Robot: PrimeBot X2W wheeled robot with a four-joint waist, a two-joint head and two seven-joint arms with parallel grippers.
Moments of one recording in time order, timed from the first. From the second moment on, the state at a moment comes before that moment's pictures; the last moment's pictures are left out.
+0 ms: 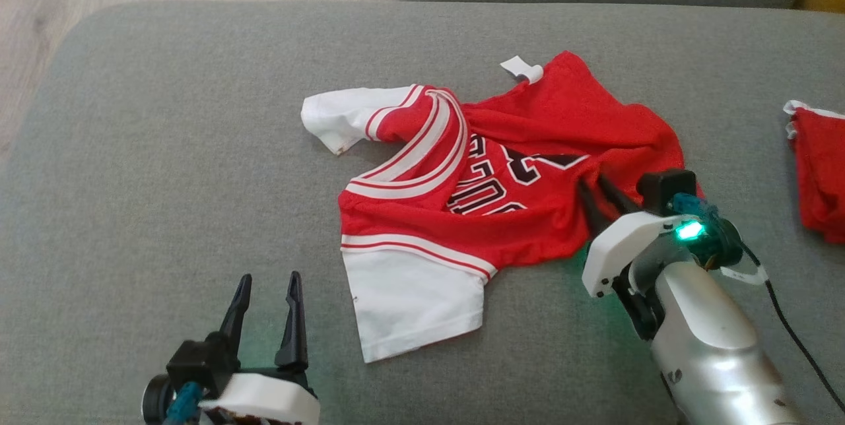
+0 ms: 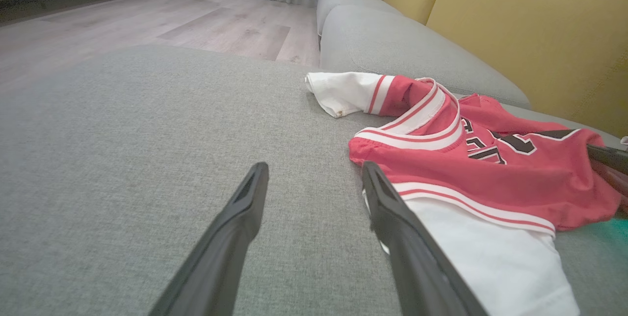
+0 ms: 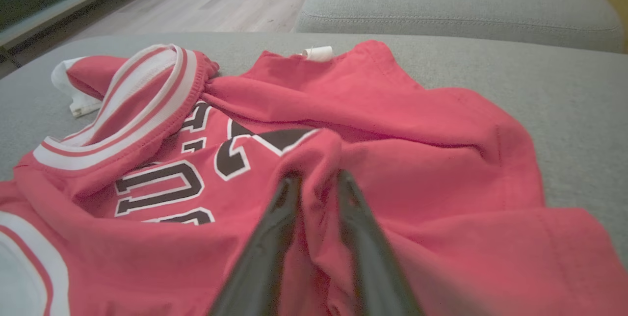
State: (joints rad) left arm -0.04 0.21 -0.46 0.26 -0.53 0.16 -0.25; right arm -0.51 -0.06 0.20 0.86 0.15 0.12 -0.04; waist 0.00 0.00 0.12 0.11
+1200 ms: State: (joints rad) left arm 0.05 0.19 -0.39 0.28 -0.53 0.15 -0.25; right arm -0.04 -0.05 0.10 0.33 0.16 0.12 -0.18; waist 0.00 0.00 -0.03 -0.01
